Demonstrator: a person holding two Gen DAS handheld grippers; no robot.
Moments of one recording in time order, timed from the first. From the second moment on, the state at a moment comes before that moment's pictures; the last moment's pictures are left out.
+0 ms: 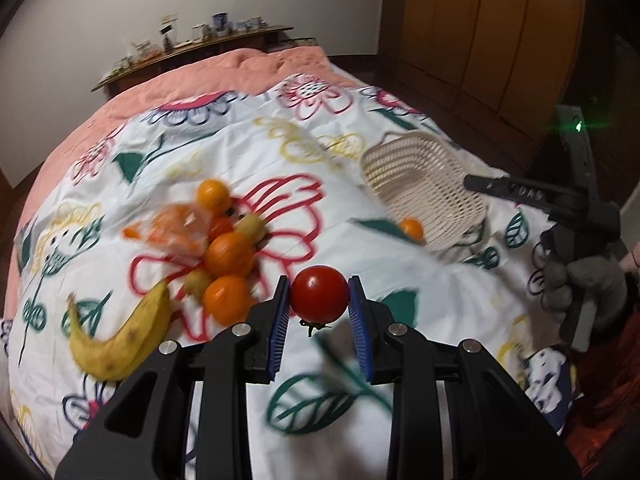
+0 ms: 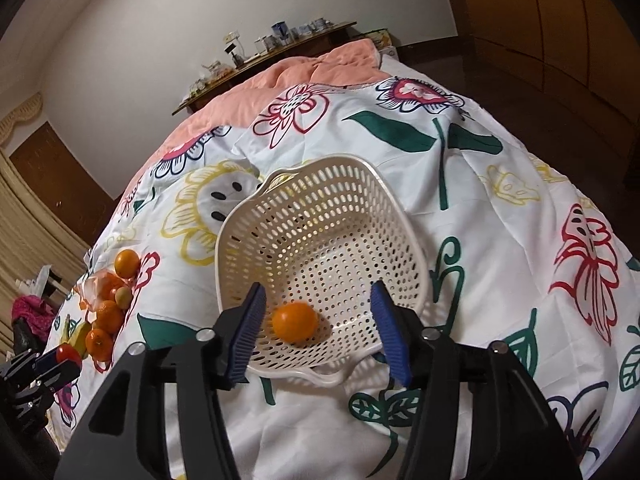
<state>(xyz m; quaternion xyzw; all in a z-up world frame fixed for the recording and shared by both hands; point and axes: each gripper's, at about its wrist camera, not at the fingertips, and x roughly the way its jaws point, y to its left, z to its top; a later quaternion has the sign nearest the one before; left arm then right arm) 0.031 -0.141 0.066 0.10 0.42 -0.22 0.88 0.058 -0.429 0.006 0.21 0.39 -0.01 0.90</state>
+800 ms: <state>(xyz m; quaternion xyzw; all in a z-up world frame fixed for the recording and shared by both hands) 0.103 -0.281 0.038 0.14 0.45 -0.28 0.84 0.043 -0.451 -0.004 0.25 0.38 -0.02 0.89</state>
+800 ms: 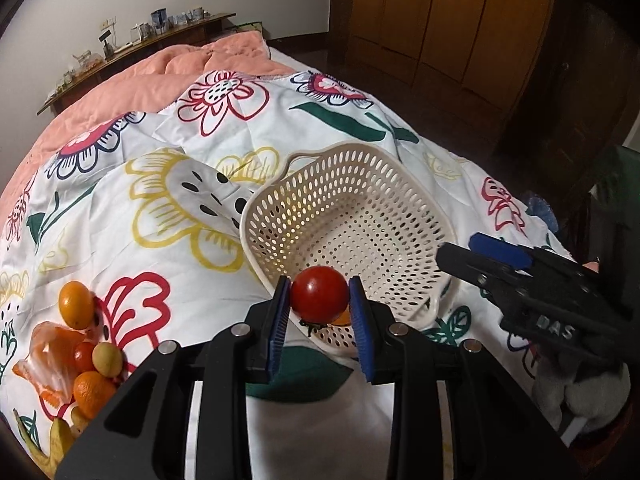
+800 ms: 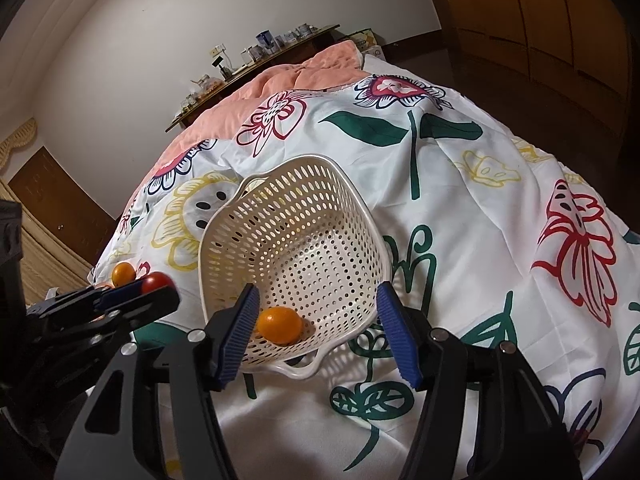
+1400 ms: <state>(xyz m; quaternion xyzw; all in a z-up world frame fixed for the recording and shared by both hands) 0.102 -0.255 0.049 0.11 0.42 -0.24 0.87 0.022 -0.467 0.010 0.28 0.29 -0.05 0.91</state>
